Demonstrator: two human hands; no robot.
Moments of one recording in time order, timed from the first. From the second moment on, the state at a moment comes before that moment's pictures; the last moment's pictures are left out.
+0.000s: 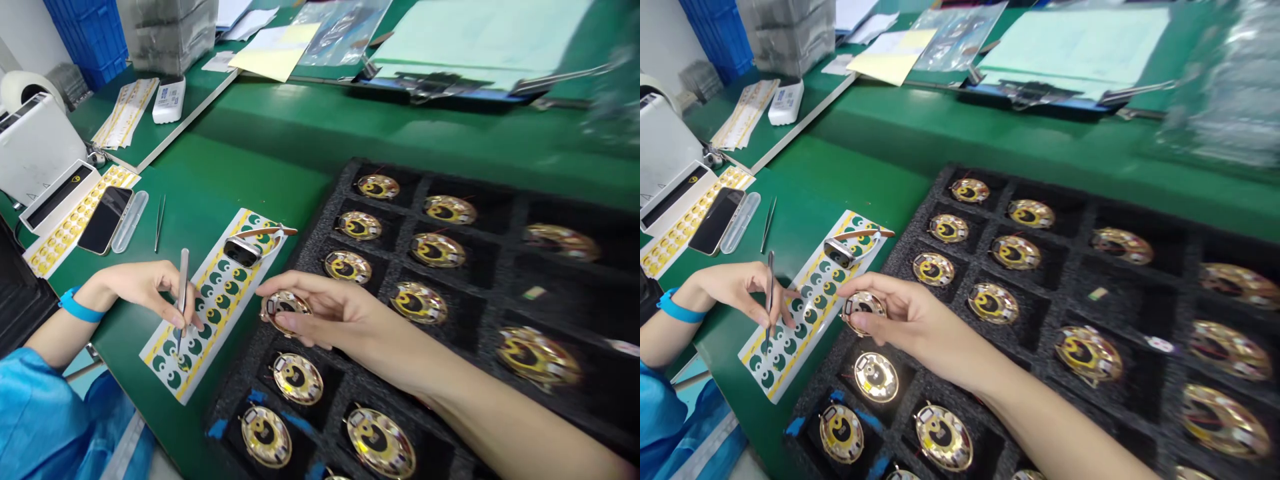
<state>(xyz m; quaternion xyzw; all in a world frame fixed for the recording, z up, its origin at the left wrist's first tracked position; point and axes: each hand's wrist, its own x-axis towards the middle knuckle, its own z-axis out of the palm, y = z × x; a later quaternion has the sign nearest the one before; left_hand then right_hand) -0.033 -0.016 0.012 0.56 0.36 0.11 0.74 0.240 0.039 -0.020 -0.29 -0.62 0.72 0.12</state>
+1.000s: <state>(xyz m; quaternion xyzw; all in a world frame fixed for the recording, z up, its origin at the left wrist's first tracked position) 0.034 -0.029 0.022 0.38 0.41 0.48 0.68 0.223 0.010 -0.009 -0.24 -0.48 0.82 0.19</state>
